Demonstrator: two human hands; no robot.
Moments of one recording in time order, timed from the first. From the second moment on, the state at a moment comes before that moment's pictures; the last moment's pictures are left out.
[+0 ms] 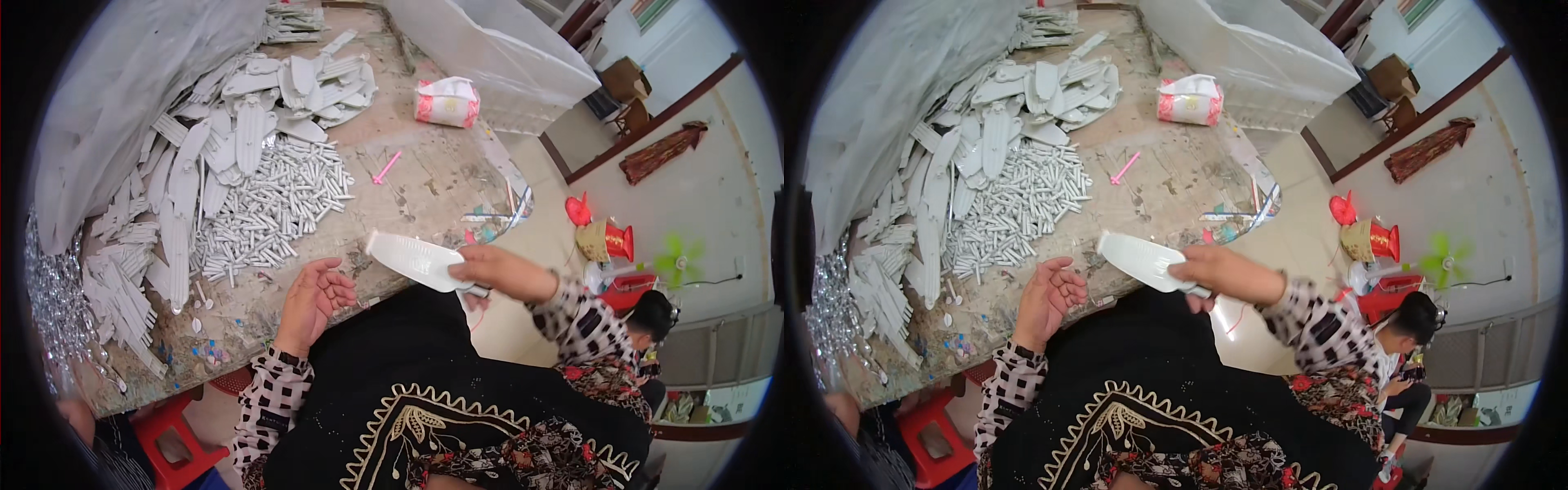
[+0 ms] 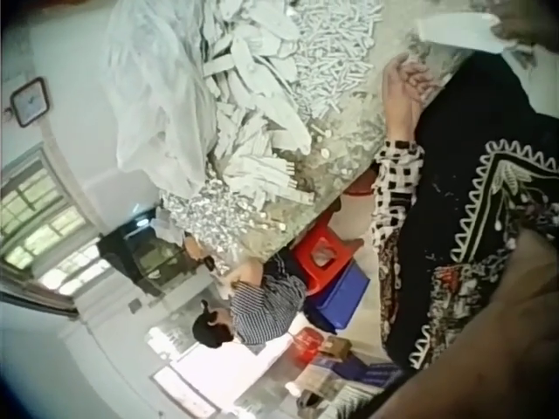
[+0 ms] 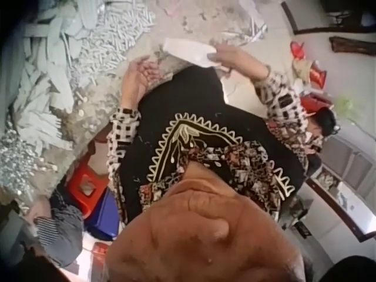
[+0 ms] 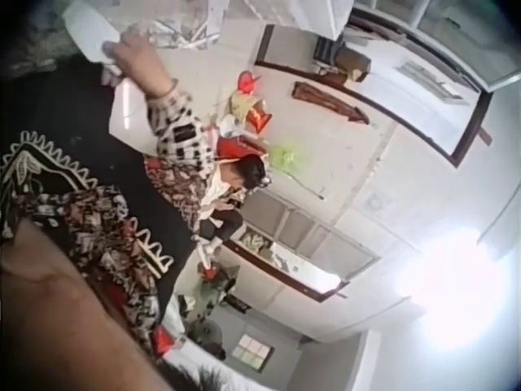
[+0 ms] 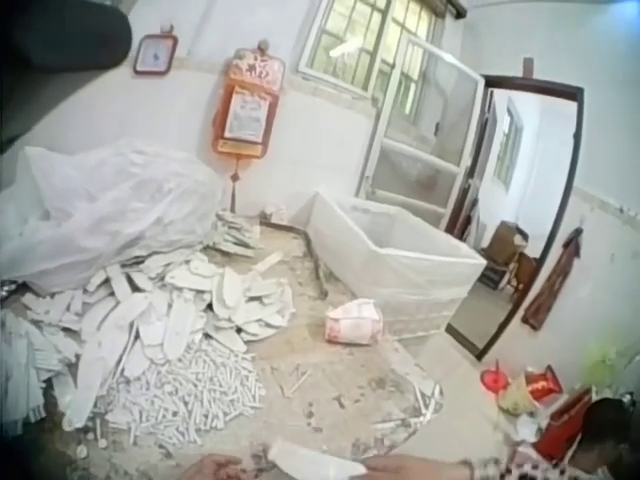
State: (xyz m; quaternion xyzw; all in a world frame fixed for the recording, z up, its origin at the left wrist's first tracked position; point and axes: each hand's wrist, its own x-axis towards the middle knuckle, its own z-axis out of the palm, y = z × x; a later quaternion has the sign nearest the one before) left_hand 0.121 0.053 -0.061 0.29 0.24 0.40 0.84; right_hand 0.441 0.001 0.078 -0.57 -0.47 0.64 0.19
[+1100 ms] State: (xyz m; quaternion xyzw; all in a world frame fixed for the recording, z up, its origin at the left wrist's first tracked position) left_hand 0.113 0.057 -0.049 0.24 0.16 0.36 0.89; right_hand 0.284 0.333 0.012 -0.59 -0.80 -0.07 0.10
